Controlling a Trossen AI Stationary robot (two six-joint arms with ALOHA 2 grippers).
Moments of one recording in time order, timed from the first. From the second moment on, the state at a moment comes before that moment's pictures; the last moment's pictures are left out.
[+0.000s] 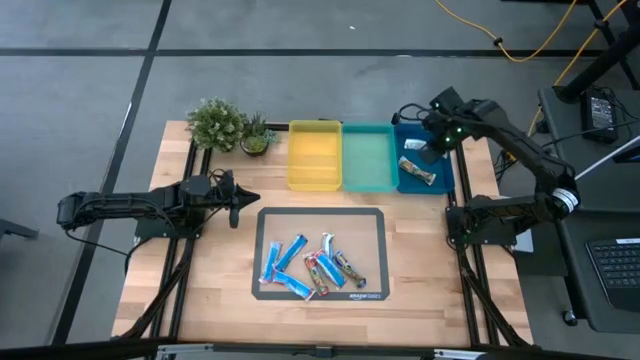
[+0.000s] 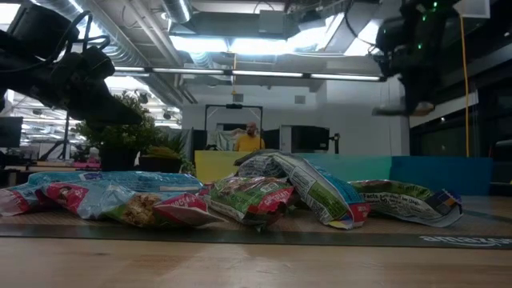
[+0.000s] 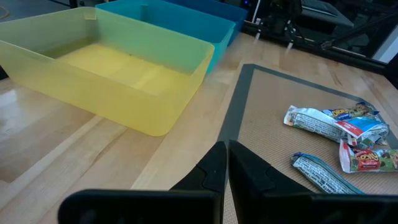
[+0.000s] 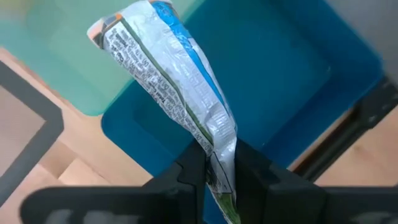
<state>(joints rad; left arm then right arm) 0.21 0.32 0.01 0.01 -0.03 -0.25 -0.96 1.22 1.13 -1.22 -0.03 -0.10</state>
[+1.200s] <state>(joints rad) 0.21 0.32 0.01 0.01 -0.03 -0.25 -0.95 1.22 0.74 -0.97 -0.11 0.02</state>
